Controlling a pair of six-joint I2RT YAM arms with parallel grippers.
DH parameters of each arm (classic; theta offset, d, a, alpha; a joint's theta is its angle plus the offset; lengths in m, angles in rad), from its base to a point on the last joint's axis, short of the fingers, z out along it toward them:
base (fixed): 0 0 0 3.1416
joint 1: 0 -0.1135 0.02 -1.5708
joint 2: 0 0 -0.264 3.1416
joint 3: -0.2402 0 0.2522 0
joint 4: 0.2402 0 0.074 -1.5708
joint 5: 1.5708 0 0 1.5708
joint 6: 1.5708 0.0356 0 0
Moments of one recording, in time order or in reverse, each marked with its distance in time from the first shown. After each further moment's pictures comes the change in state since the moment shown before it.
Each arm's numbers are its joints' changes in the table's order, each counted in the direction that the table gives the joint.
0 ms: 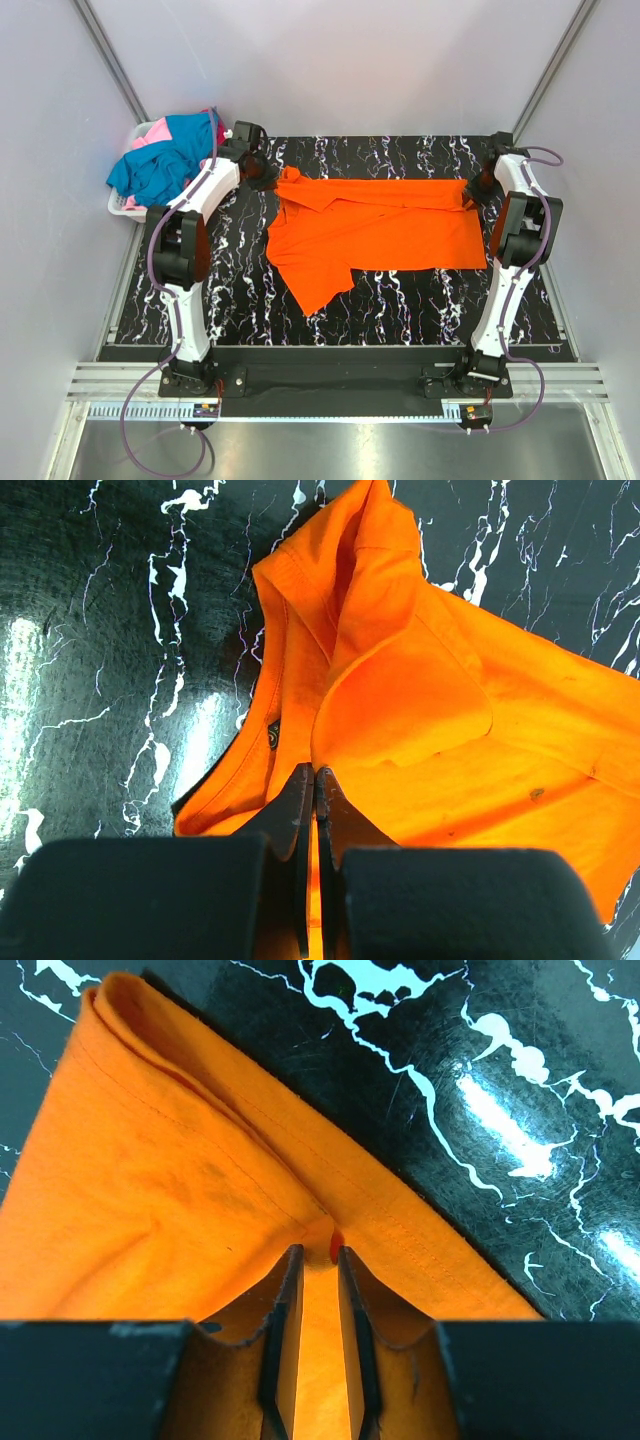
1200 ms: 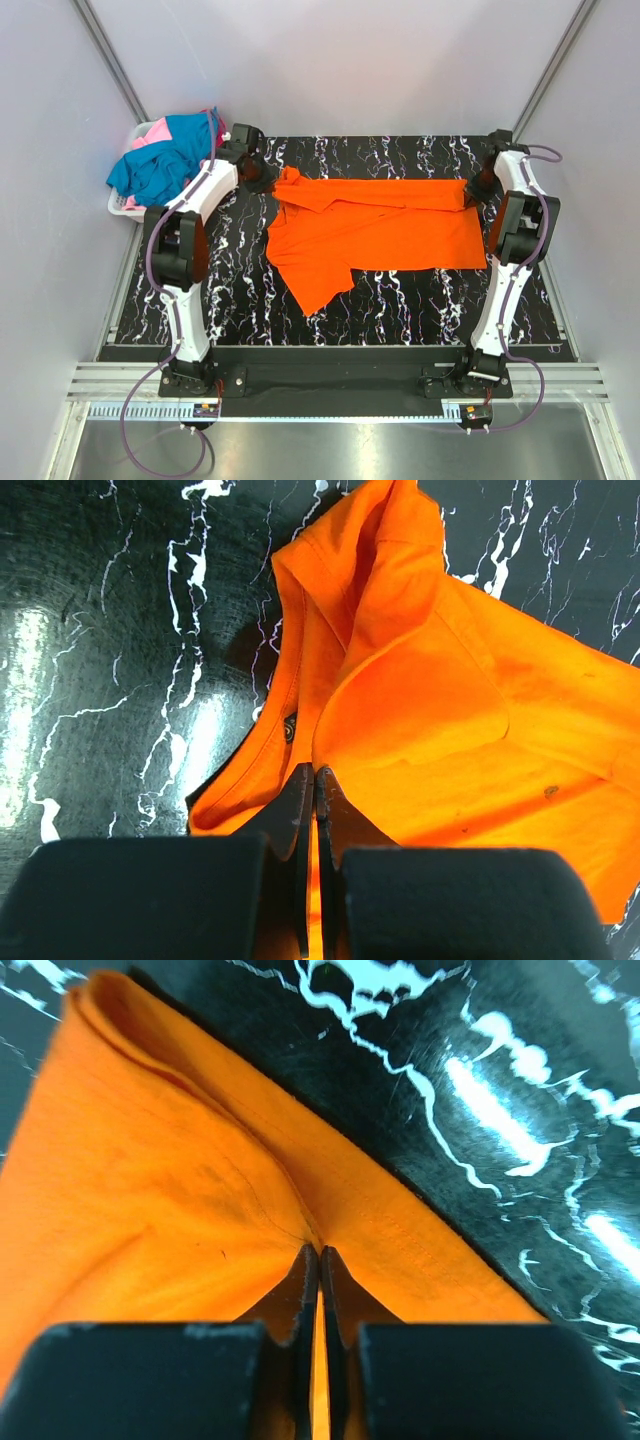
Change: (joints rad) left arm -0.008 0.014 0.034 0.000 -0.003 0.007; right arm 0.000 -0.053 -0.089 0.085 -0.002 -0.008
